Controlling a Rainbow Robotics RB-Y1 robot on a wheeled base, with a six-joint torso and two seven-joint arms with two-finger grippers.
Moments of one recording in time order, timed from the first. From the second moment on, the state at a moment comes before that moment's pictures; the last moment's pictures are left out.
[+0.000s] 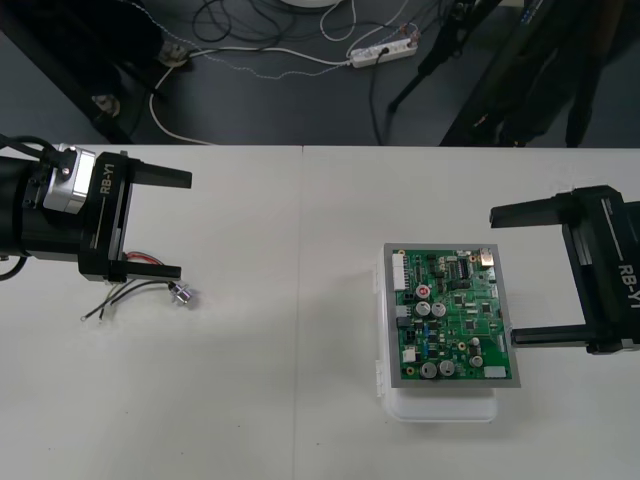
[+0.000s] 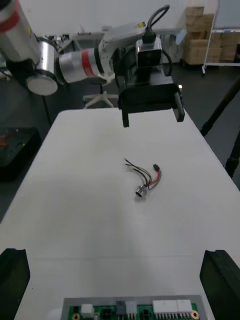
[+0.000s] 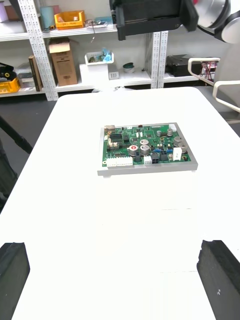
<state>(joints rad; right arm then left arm) -0.08 -0.62 -0.34 -2.16 1.14 -1.57 -0.47 -0.28 0.67 0.17 -1.78 -1.23 -1.54 0.14</state>
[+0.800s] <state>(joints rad) 0.05 -0.42 -0.42 -2.14 1.06 -1.57 -0.35 -0.28 0.67 0.17 -1.79 -1.23 -1.54 0.14</state>
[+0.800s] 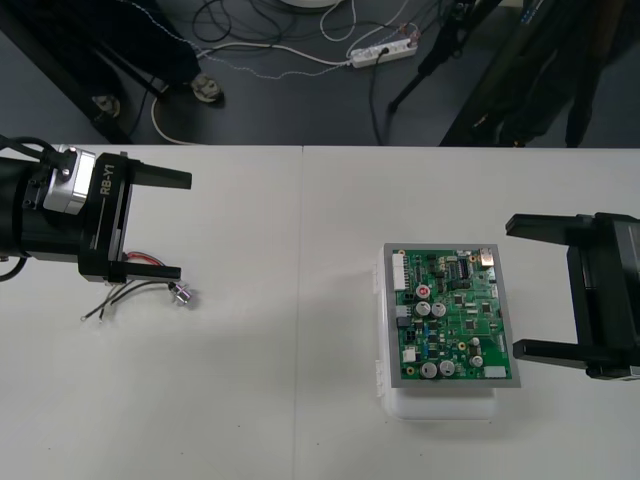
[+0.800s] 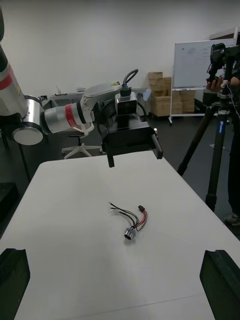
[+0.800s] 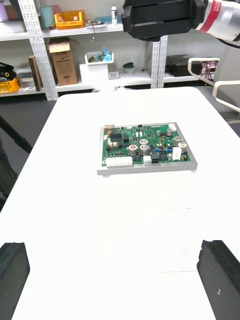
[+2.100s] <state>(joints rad) 0.04 -0.28 -0.17 -2.07 1.14 -1.48 -0.22 -0.23 0.72 0.17 -1.73 -1.43 -1.54 0.09</state>
